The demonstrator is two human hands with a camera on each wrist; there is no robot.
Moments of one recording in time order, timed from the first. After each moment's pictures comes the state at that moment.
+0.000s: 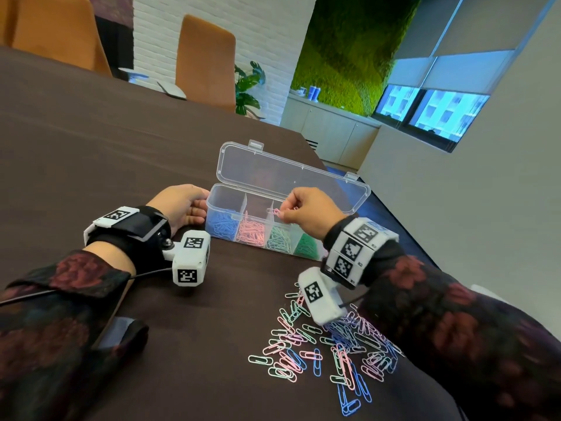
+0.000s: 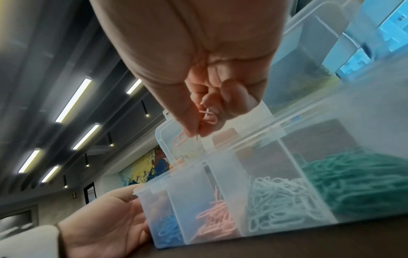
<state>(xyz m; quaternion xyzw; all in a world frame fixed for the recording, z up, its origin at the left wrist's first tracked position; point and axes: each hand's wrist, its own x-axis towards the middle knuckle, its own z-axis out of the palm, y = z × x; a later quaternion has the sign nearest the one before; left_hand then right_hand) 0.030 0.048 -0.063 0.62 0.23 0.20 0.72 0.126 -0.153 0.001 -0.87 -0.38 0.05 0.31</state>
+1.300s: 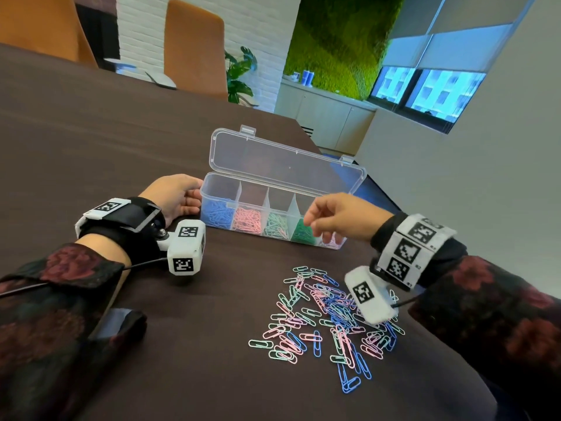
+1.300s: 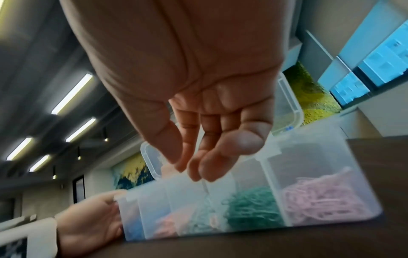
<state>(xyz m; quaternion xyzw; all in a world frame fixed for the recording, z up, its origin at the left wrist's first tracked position) 0.035 0.053 -0.067 0.63 0.23 0.20 0.72 0.133 -0.212 0.010 -0.88 -0.37 0.18 0.23</state>
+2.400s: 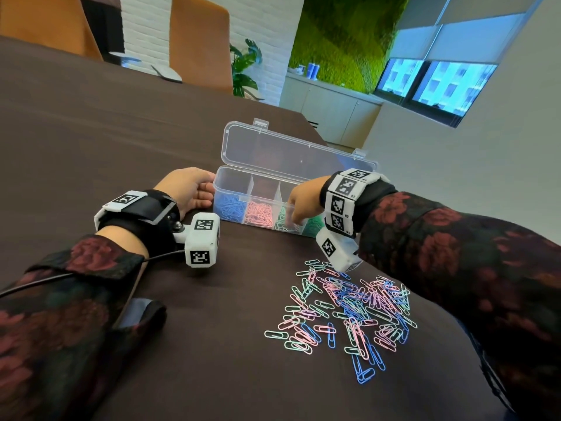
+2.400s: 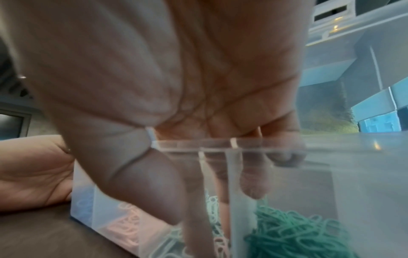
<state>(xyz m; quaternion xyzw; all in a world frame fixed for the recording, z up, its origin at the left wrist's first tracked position) 0.036 0.056 -0.069 0.61 0.23 0.20 0.73 0.131 -0.122 0.010 -0.88 -0.39 0.13 -0.23</state>
